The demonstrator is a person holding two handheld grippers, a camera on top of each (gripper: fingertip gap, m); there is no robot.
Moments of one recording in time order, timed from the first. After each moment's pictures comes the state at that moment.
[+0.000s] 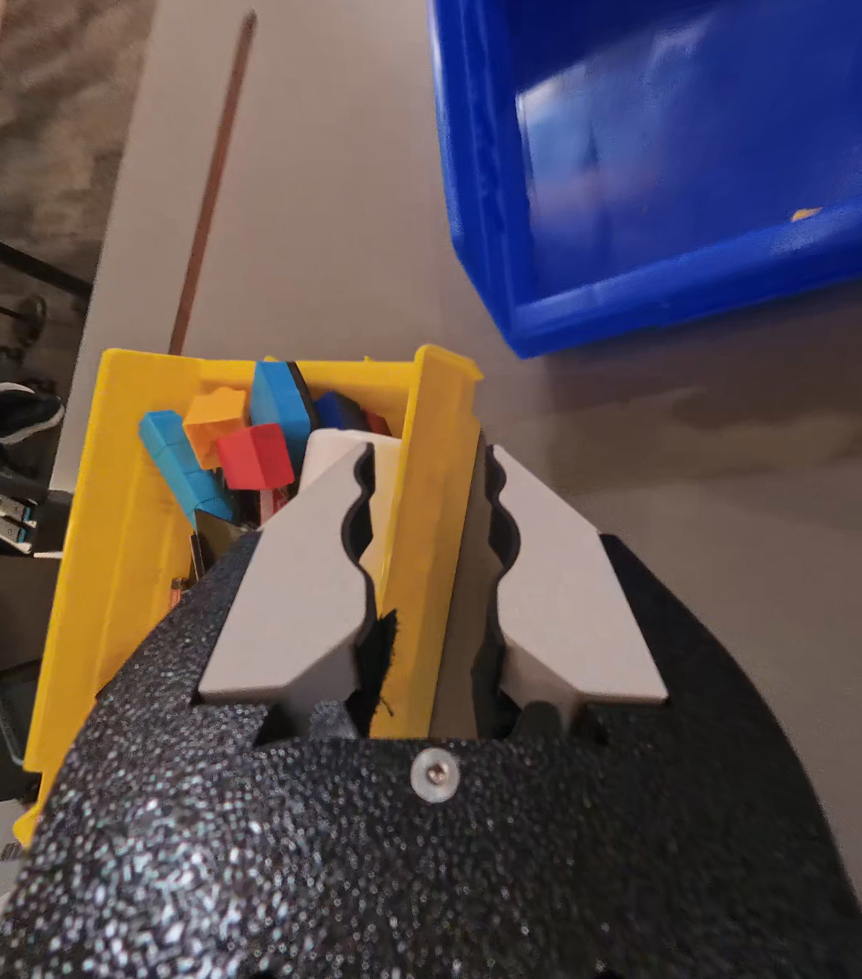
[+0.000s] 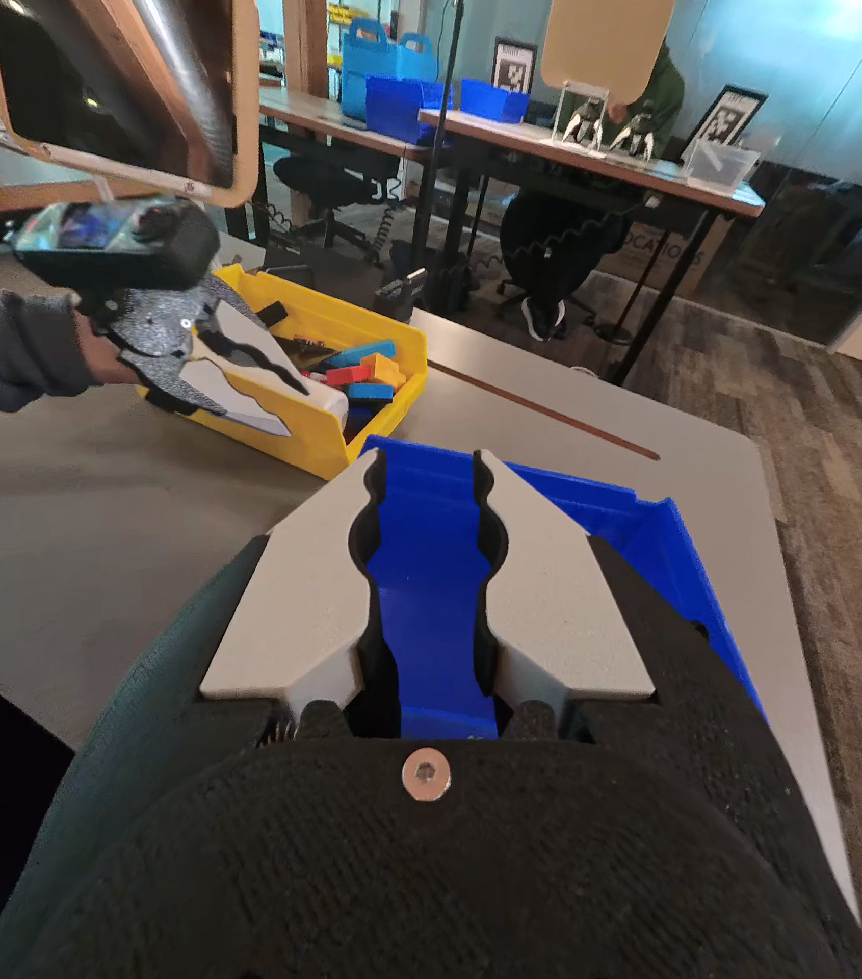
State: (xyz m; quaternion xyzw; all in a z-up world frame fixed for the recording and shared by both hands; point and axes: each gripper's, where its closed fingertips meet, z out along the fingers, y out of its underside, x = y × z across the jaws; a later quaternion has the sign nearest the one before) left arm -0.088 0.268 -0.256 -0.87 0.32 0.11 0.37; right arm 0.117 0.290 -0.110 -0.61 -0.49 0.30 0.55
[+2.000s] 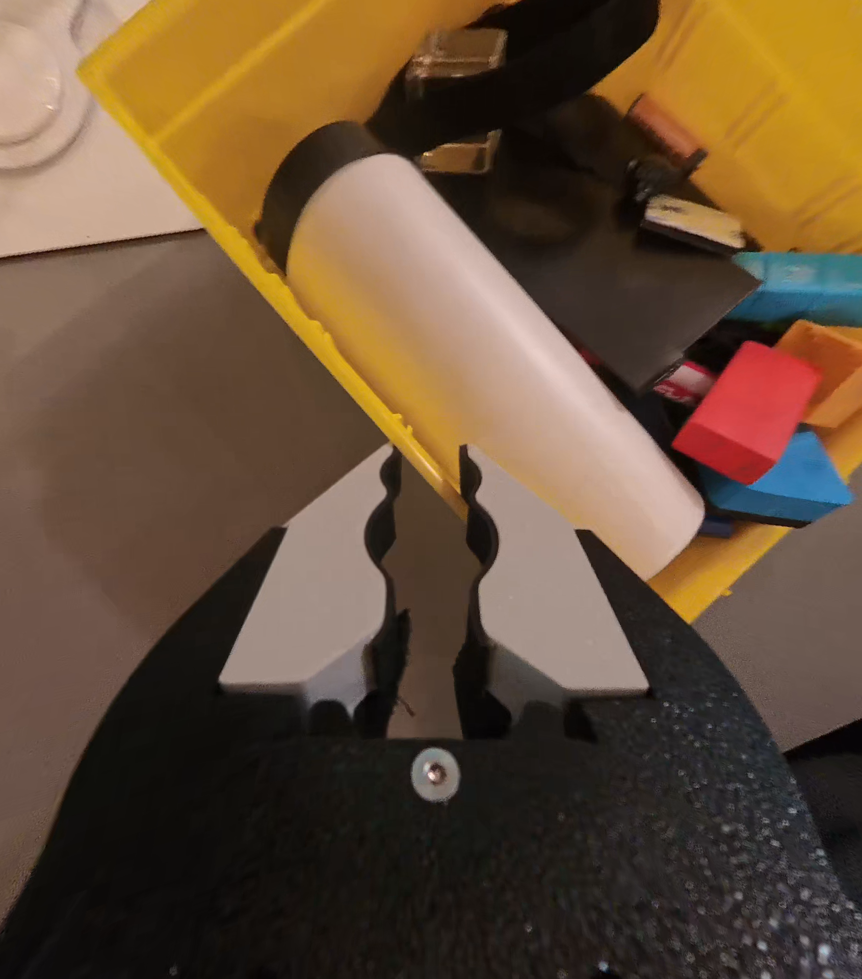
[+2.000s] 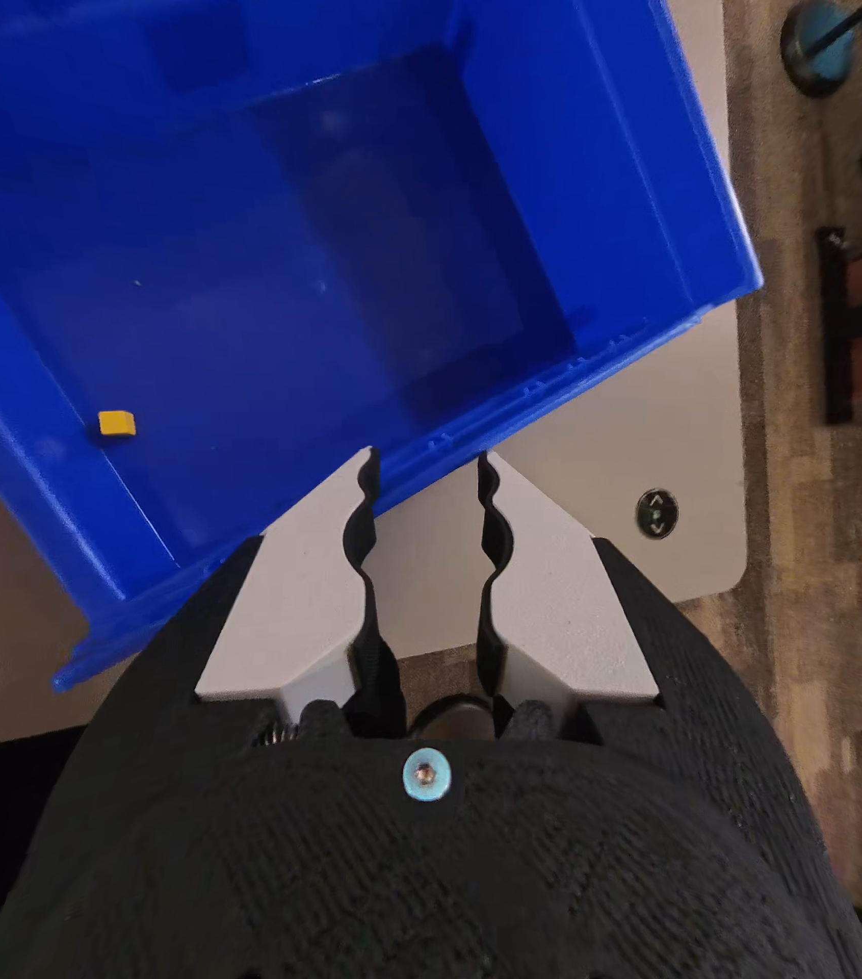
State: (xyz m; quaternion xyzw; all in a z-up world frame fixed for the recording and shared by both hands) left arm -0.287 0.029 -0.270 -0.94 -0.19 0.04 0.29; right arm 0.203 0.346 -0.263 -0.89 -0.35 -0.02 0.29
